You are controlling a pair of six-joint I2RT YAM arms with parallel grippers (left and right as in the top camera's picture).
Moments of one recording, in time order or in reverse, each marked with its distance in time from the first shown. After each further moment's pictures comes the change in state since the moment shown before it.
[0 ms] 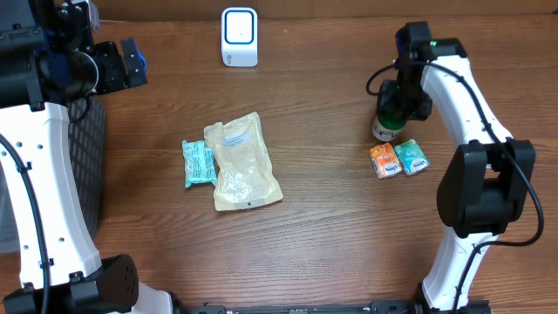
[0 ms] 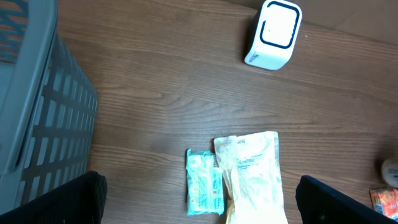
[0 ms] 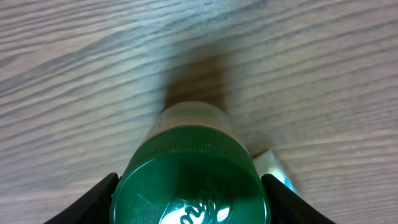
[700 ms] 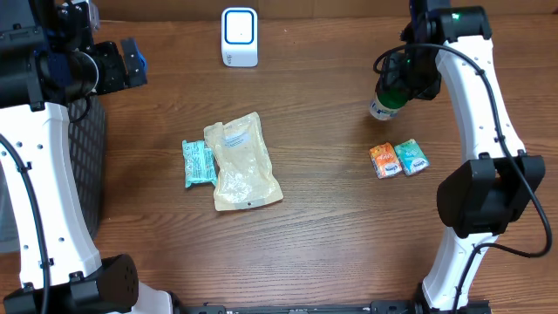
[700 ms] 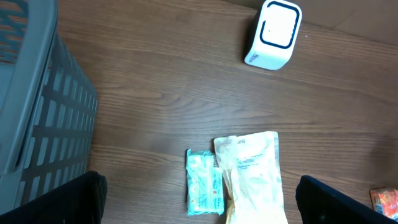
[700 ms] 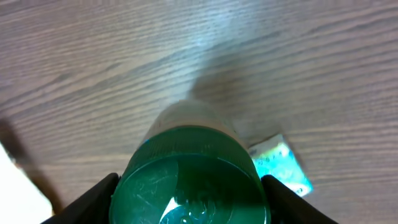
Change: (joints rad) left arm 0.000 0.000 0.000 0.000 0.000 0.000; right arm 0.000 0.001 0.282 -0.201 -0.095 -0.009
